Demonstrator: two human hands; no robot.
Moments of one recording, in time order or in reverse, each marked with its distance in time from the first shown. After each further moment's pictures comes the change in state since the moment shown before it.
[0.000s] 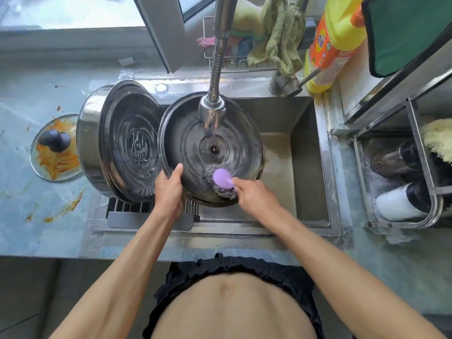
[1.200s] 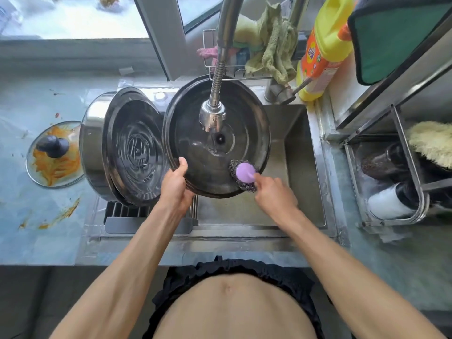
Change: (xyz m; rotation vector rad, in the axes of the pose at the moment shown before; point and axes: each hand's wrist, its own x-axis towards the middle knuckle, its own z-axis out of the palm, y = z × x) left_hand -0.004 0.017 0.022 -0.243 -0.194 -0.199; right_hand -0.009 0.022 -0.021 -0.162 0.203 0.171
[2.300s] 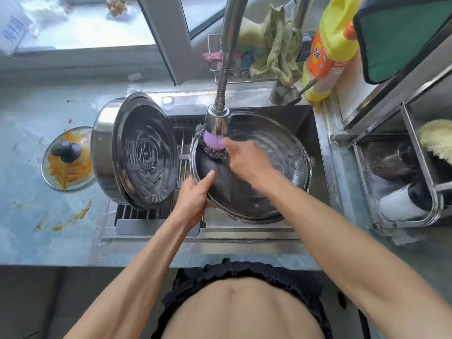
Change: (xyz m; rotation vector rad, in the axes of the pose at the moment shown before) left_hand -0.021 -0.017 -0.006 0.390 -0.172 0.126; right_hand 0.057 -0.076 -0.036 0.056 0.088 -0.330
